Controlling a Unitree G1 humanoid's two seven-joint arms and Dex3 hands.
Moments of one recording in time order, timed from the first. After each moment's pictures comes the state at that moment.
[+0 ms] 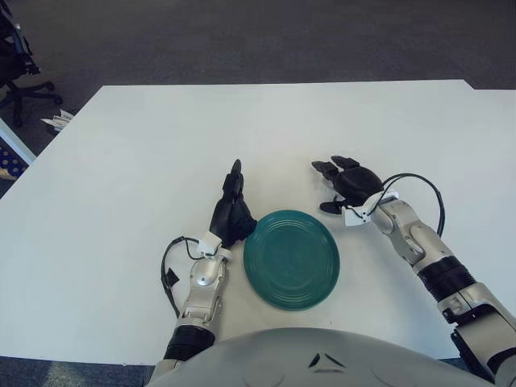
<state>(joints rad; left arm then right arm) 0.15 -0.10 -0.11 0.27 0.00 -0.28 -0.10 -0.25 -0.49 0.41 0.24 -0.91 -0.11 0.07</state>
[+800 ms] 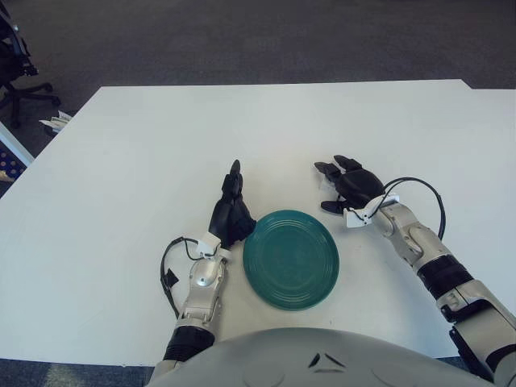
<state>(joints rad) 0.16 -0.10 -0.11 0.26 0.00 -0.27 -0.10 -0.35 -0.48 0.43 0.47 -0.87 -0.18 -0.06</state>
